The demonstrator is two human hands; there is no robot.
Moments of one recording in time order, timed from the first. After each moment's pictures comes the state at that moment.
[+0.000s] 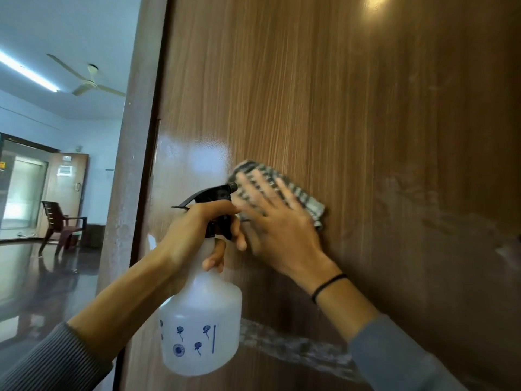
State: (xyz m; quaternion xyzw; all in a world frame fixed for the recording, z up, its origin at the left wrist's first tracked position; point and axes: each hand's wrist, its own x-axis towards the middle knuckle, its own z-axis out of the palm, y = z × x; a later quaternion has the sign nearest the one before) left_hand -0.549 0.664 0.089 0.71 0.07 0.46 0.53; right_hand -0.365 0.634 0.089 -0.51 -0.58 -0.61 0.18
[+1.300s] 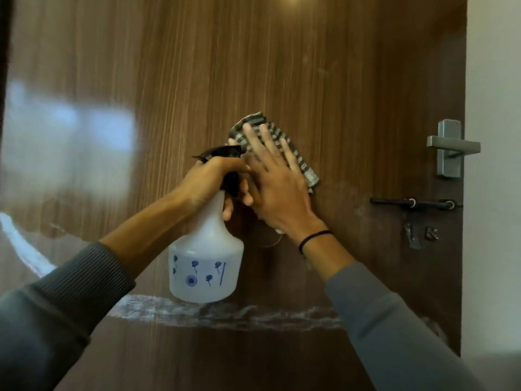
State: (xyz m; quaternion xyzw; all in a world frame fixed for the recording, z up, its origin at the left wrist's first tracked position) left_hand -0.437 0.586 0.116 0.76 -0.03 0.38 0.53; right_hand -0.264 0.524 0.111 -0.57 -0.51 -0.62 0.19
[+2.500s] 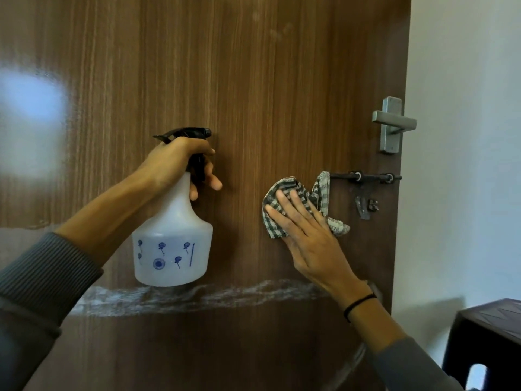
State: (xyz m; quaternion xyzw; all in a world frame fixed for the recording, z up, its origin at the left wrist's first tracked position) left_hand -0.396 0.581 0.106 0.76 -0.03 0.37 0.53; right_hand -0.183 0.398 -0.020 -0.66 -0.51 -0.53 0.15
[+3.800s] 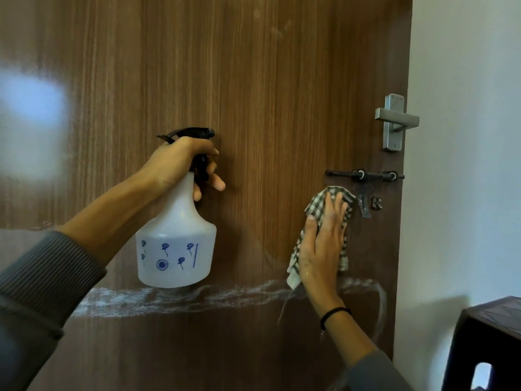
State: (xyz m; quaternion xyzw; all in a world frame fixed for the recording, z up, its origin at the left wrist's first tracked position) left_hand -0.396 0.583 0.108 0.78 0.00 0.35 0.52; right_hand -0.193 0.432 -0.041 -0.63 -0.28 -0.44 0.58
